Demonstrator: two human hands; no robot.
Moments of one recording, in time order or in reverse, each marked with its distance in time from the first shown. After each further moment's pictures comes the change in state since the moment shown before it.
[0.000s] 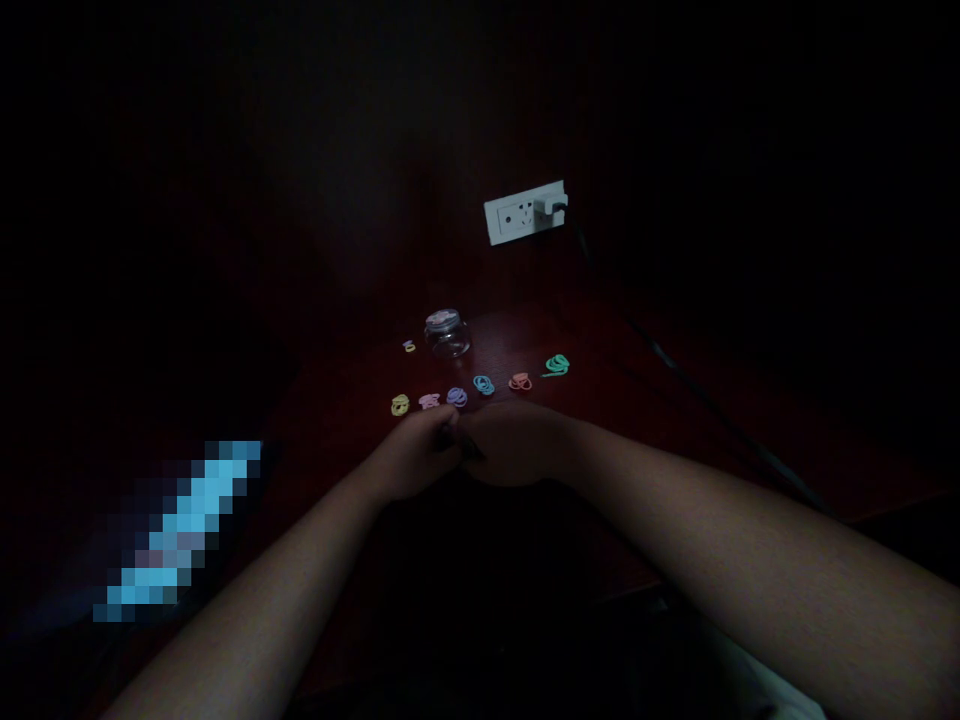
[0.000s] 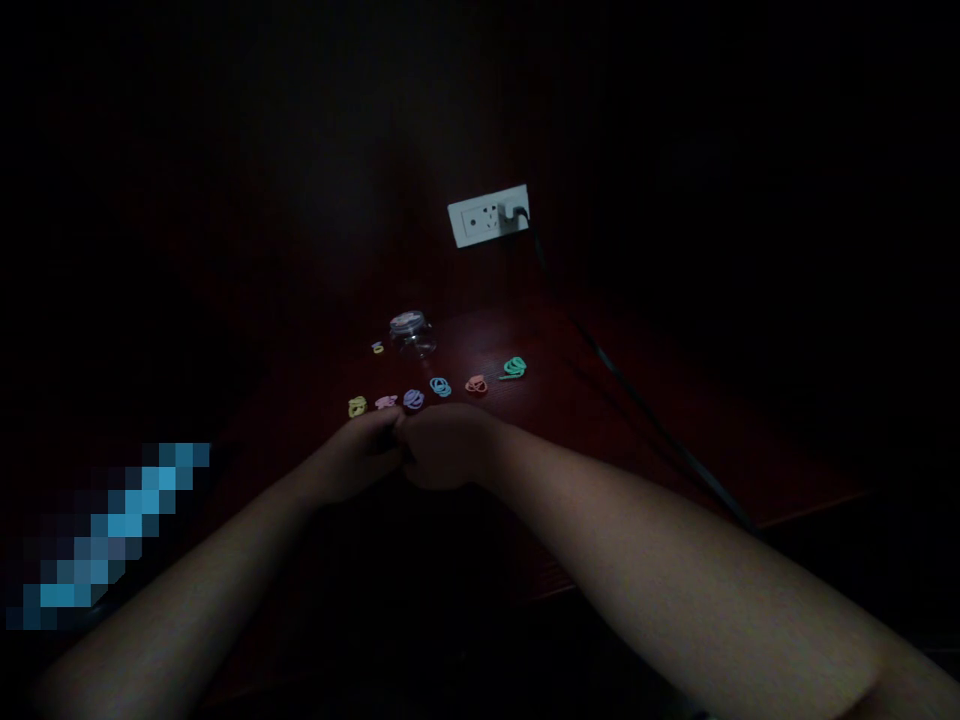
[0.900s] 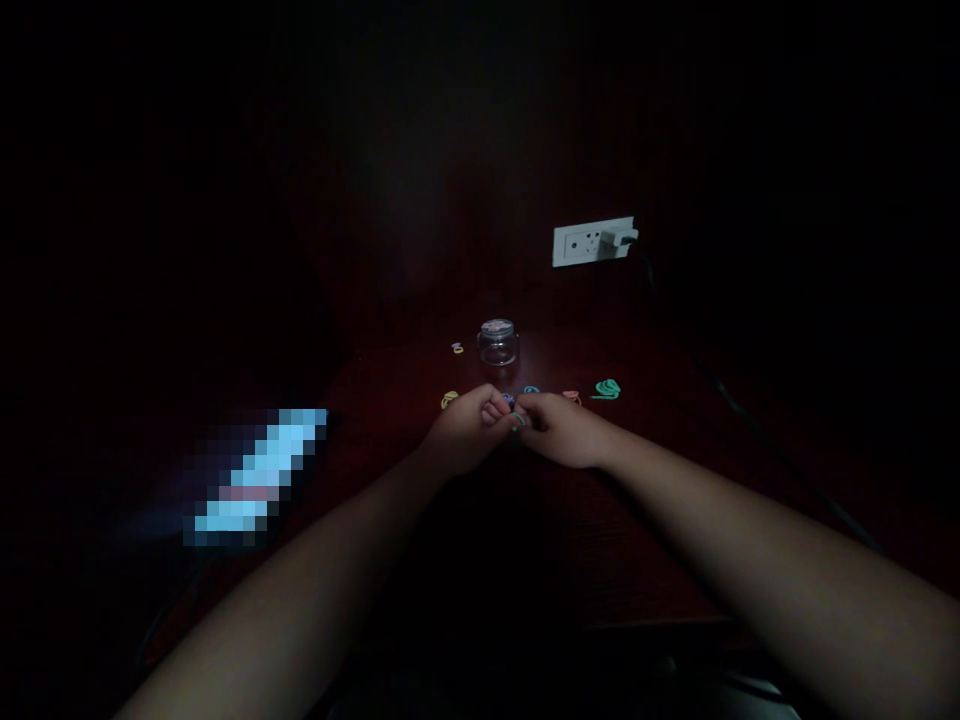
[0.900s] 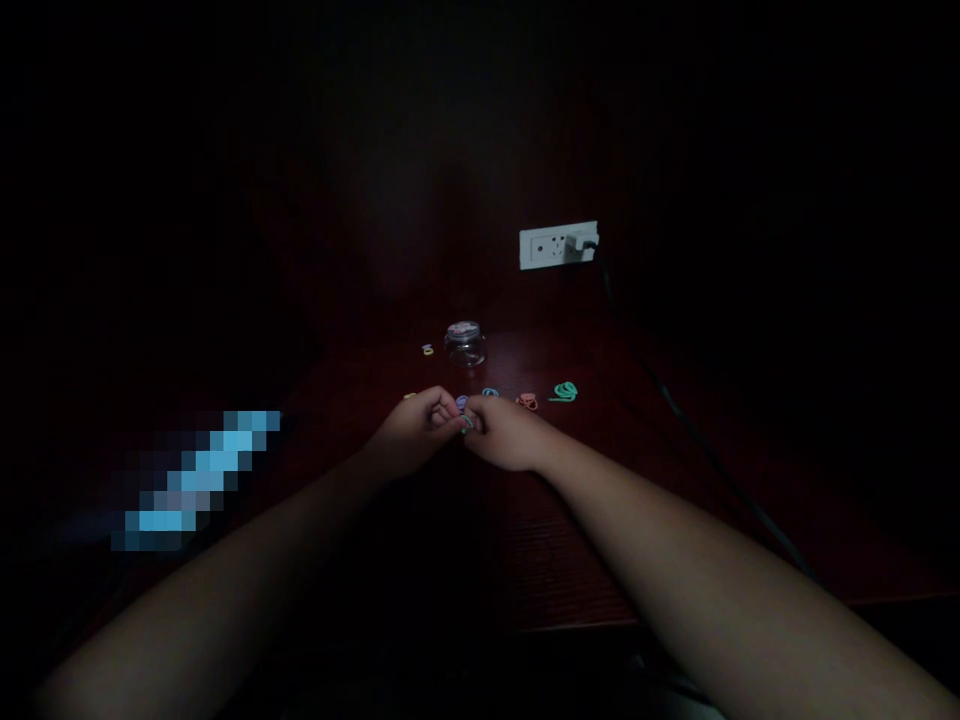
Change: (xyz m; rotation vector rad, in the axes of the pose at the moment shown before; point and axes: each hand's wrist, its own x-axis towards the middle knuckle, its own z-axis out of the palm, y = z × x) left_hand 0.007 0.000 0.004 -0.327 0.304 -0.108; right_hand 0.019 0.023 0.018 0.384 0.253 0.100
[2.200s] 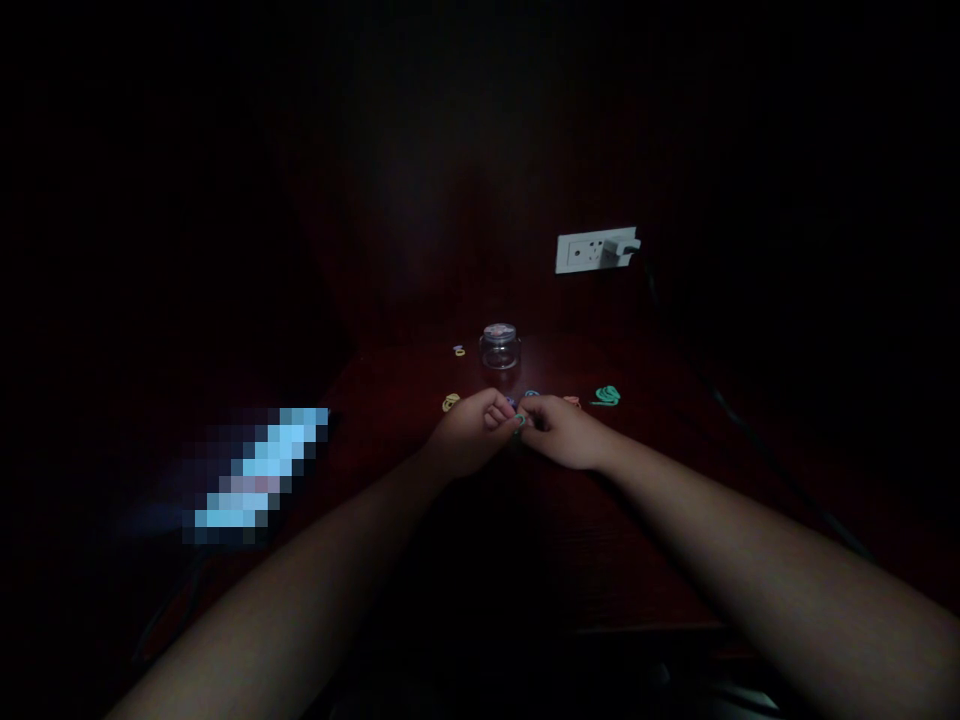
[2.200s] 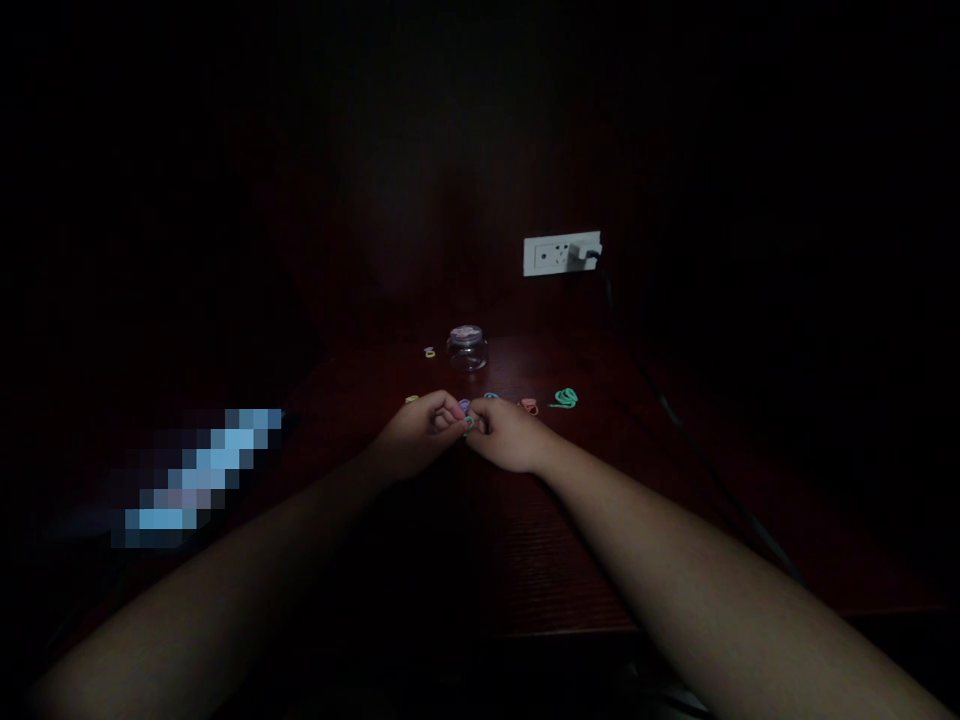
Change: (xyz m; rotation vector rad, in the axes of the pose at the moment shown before) left_hand -0.001 -0.001 0.001 -0.030 -0.014 0.024; right_hand 0.002 0.001 0.001 0.066 0.026 0.030
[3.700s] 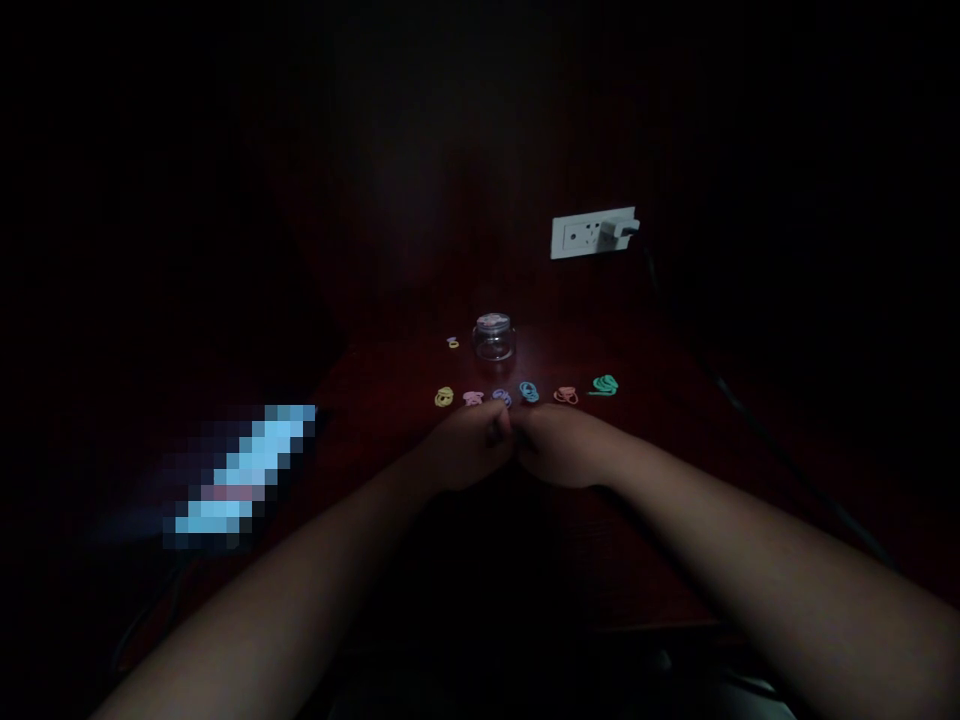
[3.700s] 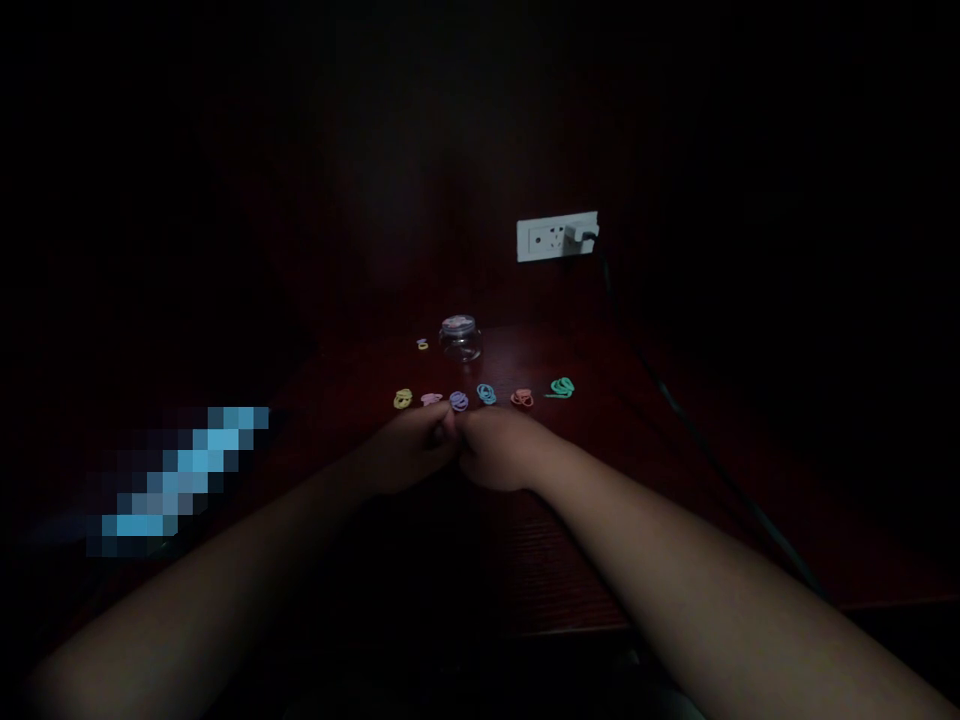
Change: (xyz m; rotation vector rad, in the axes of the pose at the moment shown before) left_hand -0.013 0.007 -0.003 0.268 -0.181 0.122; right_hand -0.014 -0.017 -0.006 -0.254 -0.180 -0.044
